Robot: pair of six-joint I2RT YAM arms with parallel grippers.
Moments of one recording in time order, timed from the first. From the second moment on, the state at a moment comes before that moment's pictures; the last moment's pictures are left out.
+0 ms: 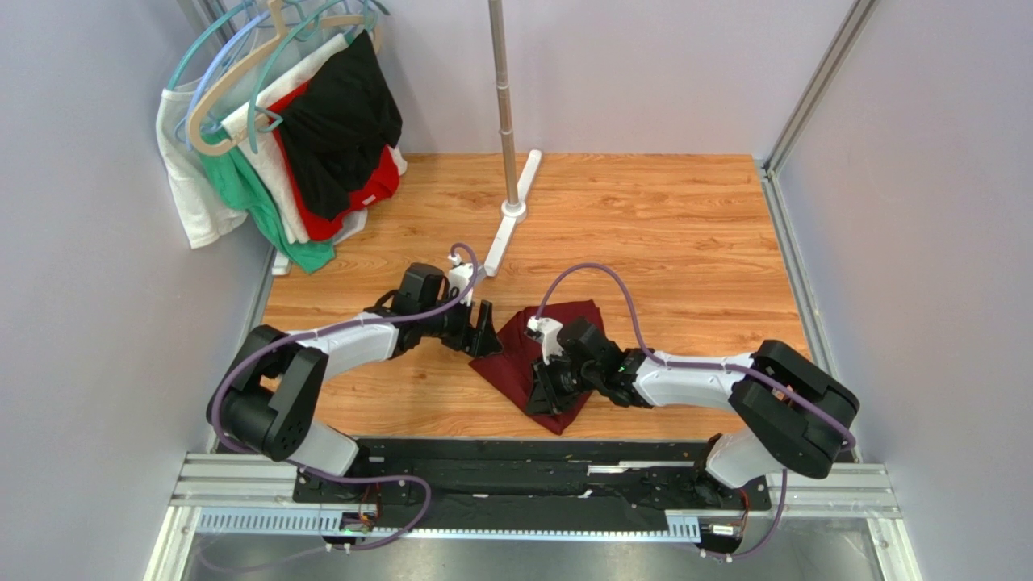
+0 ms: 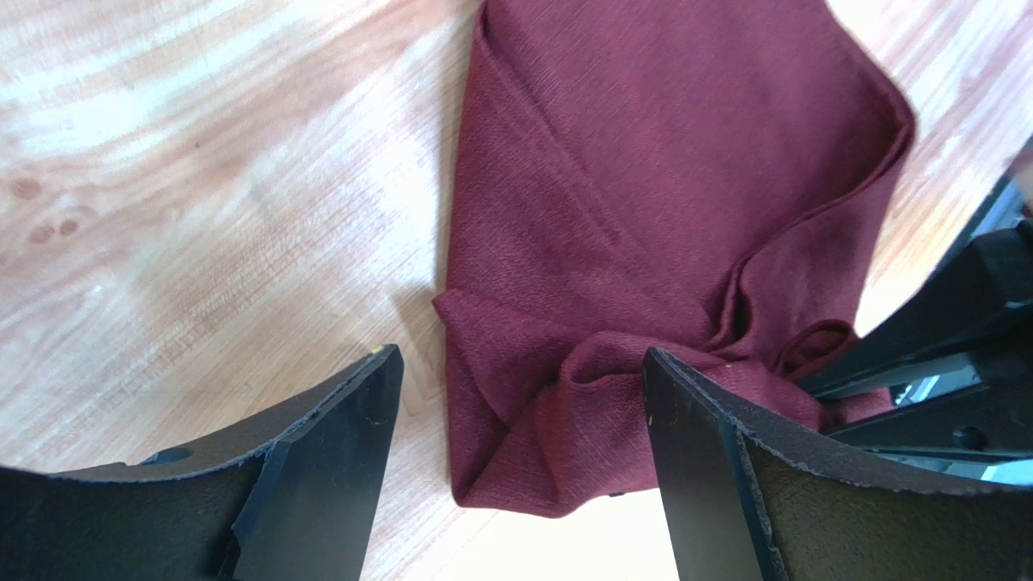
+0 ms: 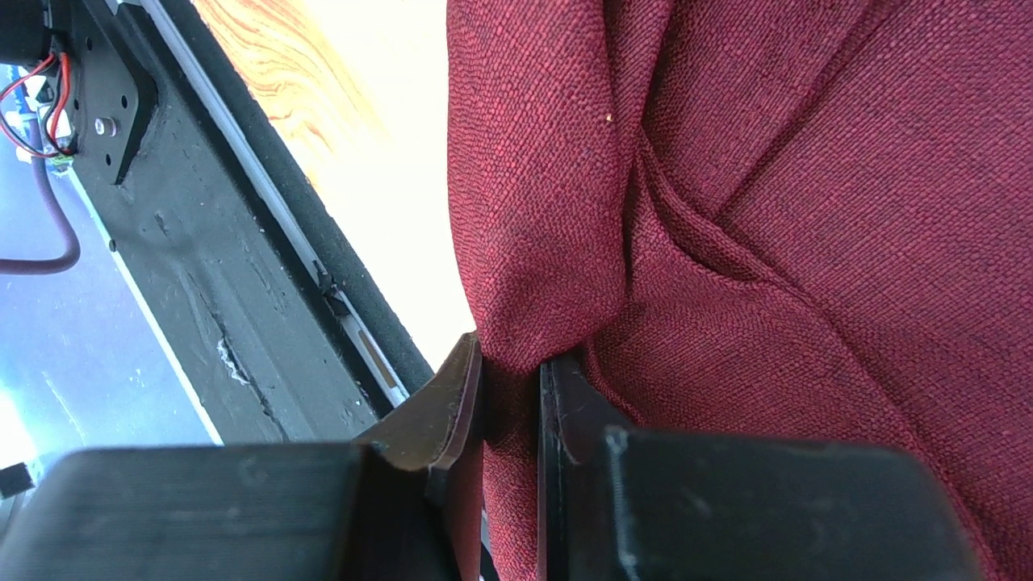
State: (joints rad) left arm -0.46 1.47 0.63 0.06 0.50 -0.17; right arm 0.92 1.47 0.56 0.12 -0.38 0.44
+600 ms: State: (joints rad) left arm -0.46 1.44 0.57 0.13 0.55 -0.21; right arm 0.89 1.50 0.57 0.11 -0.43 0.43
